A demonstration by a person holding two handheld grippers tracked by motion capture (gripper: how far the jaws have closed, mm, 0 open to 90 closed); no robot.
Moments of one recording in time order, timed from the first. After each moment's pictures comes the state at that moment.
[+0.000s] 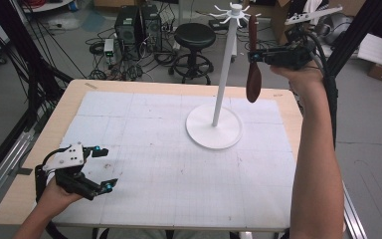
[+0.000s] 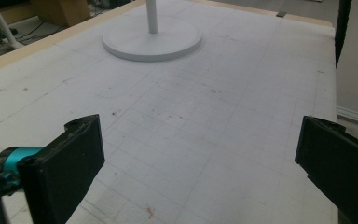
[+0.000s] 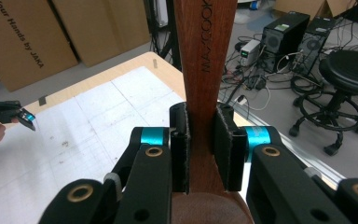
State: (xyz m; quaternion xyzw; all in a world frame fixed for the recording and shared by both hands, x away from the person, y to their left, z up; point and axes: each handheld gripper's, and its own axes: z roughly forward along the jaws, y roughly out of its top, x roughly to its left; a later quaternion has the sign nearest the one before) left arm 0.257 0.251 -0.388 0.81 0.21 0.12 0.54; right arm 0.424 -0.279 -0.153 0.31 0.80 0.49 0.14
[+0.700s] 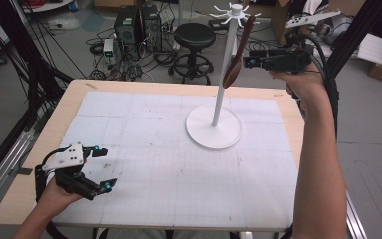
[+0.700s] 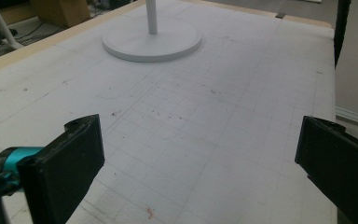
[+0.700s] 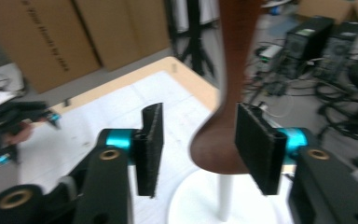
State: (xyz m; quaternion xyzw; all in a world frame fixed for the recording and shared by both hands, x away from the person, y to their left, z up) left arm 0.257 0.252 -0.387 0.81 0.21 0.12 0.54; right arm 0.419 -0.277 -0.160 0.28 0.80 0.52 0.10
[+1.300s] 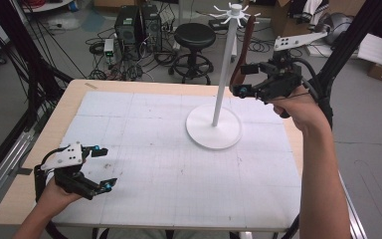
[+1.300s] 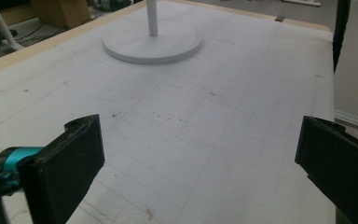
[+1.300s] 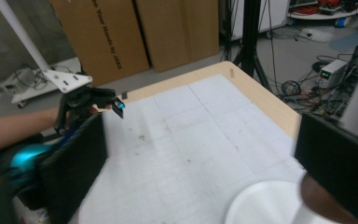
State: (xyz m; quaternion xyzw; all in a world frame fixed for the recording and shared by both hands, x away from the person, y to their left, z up) left arm 0.258 0.253 -0.387 0.80 0.21 0.12 0.55; right arm 0.375 -0.246 -0.178 0.20 0.80 0.56 0.04
